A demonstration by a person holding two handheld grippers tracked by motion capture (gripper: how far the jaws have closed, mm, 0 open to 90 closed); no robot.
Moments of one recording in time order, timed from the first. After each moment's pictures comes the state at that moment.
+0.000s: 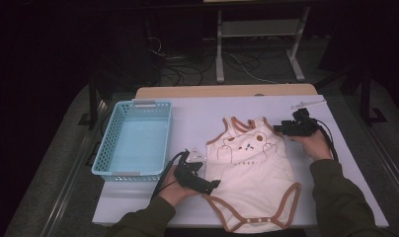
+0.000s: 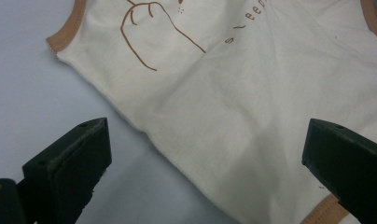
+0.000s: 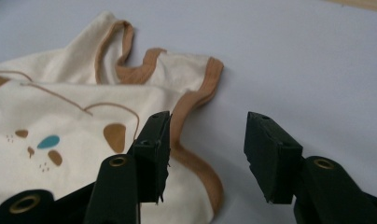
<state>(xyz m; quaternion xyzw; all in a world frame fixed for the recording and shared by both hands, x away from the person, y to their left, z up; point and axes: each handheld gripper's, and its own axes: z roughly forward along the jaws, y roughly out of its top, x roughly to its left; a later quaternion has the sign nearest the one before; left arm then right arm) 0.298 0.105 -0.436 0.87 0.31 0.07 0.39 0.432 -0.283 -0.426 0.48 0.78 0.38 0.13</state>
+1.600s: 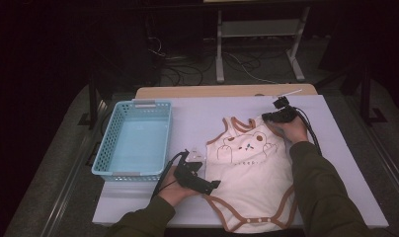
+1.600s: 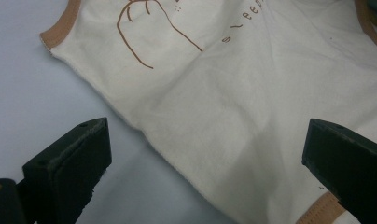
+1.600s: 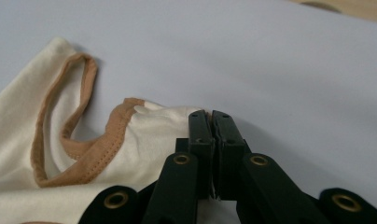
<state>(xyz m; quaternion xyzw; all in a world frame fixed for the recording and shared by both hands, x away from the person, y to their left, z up) 0.299 0.105 -0.438 0.86 0.31 0.06 0.39 0.501 -0.249 -0.446 0.49 0.79 0.36 0.11</state>
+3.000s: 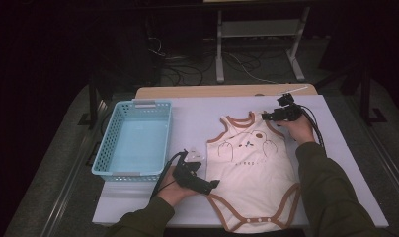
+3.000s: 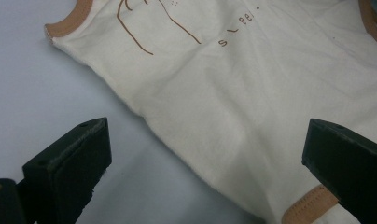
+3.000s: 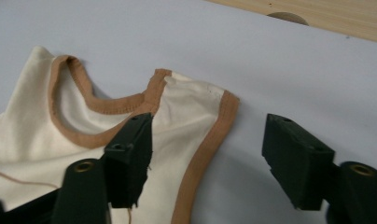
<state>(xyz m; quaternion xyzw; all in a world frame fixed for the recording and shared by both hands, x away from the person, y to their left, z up) 0.298 0.106 -0.438 0.86 0.32 0.06 0.40 0.491 -0.255 -0.428 0.51 0.77 0.35 0.13</state>
